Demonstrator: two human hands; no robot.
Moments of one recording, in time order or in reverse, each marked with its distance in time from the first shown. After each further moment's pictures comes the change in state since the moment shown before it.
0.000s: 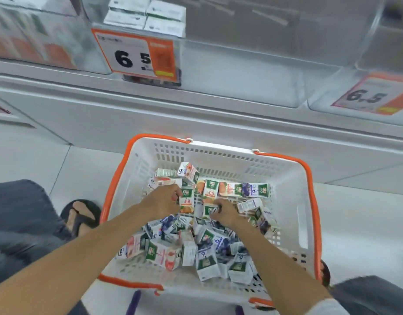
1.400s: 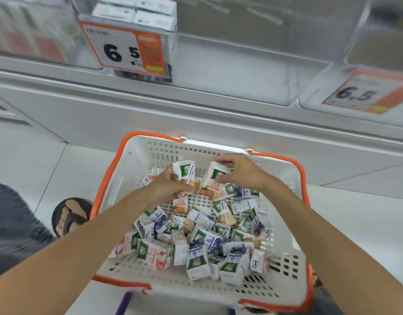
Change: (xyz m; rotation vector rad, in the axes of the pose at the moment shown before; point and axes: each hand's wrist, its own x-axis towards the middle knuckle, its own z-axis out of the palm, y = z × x) left_hand 0.002 0.049 -0.012 -0.790 -0.026 -0.099; right_hand -0.058 -0.087 -0.145 0.085 -0.001 -0.414
